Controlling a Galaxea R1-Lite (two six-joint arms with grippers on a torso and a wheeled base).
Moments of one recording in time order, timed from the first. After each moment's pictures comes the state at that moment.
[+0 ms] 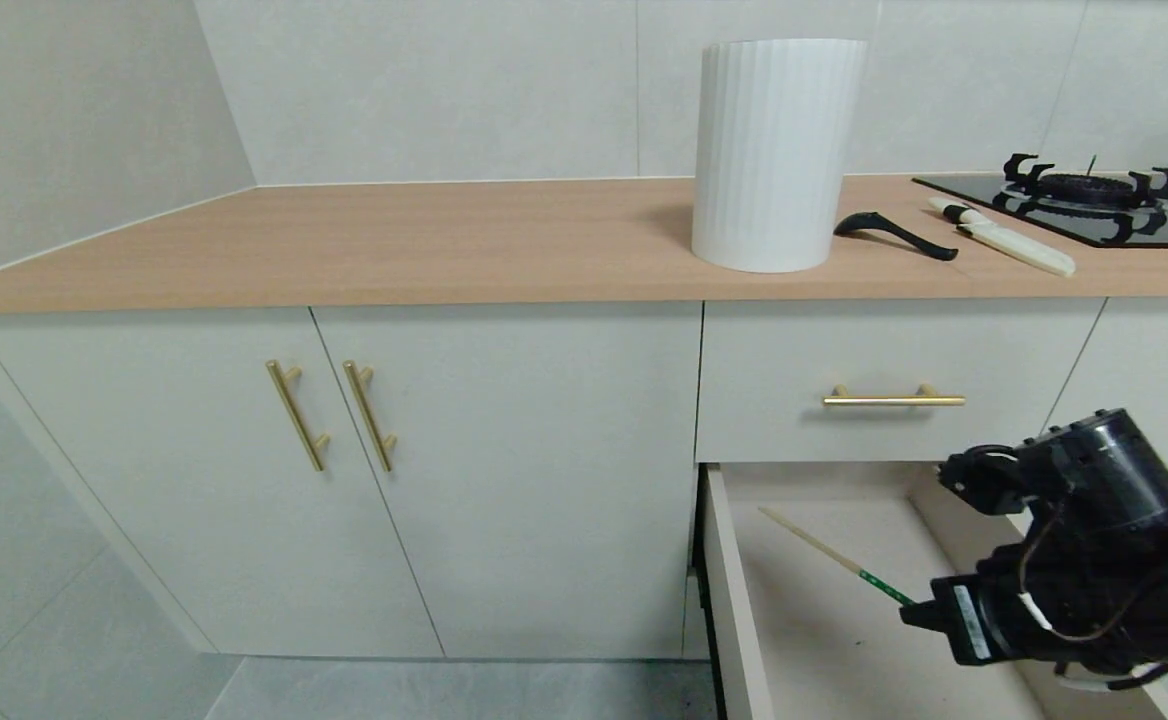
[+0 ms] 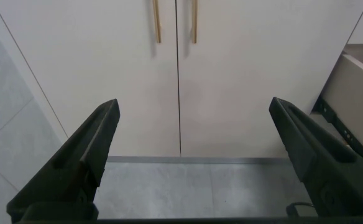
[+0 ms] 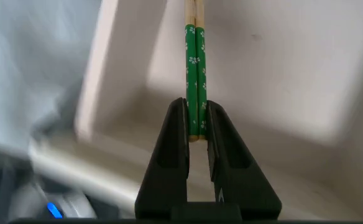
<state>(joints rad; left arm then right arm) 0.00 0.00 0.00 0.00 0.01 0.00 0.45 1.57 -0.66 -0.02 0.04 0.29</state>
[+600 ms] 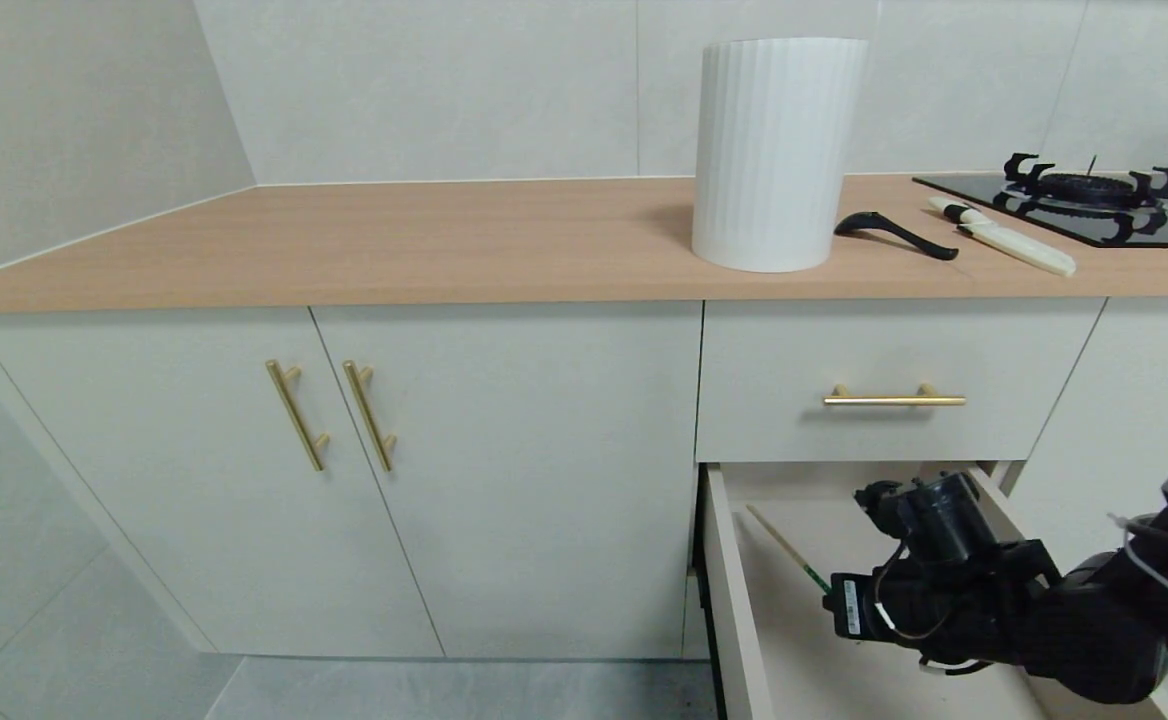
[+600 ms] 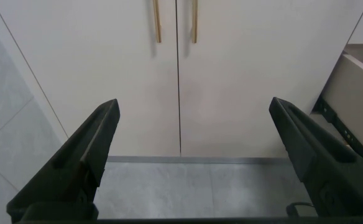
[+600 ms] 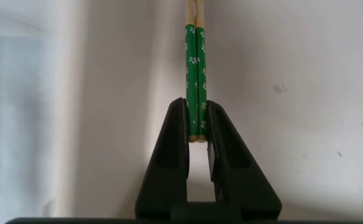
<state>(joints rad) 0.00 0.00 0.00 0.00 0.01 0.00 0.46 2.00 -0.58 -0.57 -0.05 0.44</state>
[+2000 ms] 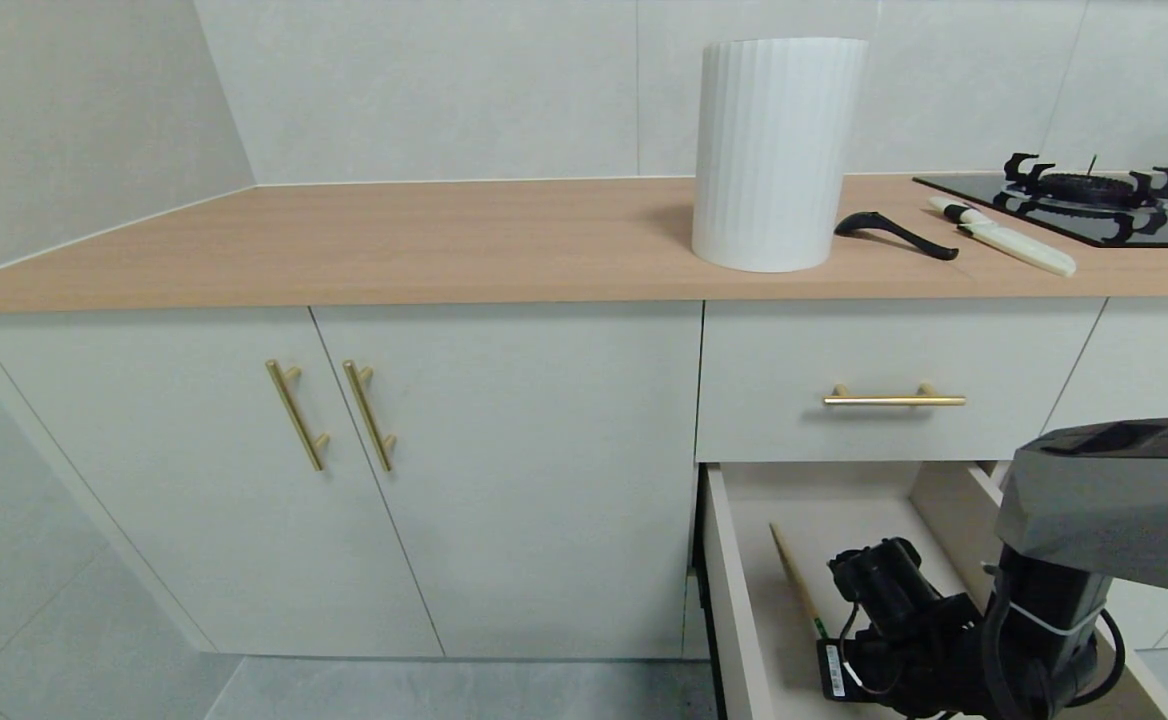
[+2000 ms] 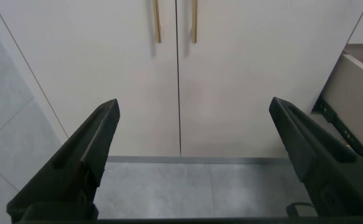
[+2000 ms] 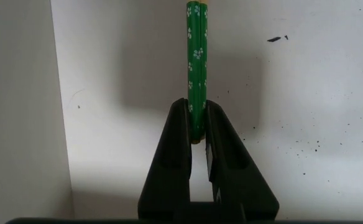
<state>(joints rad) 0.00 0.00 0.00 0.00 0.01 0.00 0.46 2.28 -0.59 -0.65 -0.10 0.44</state>
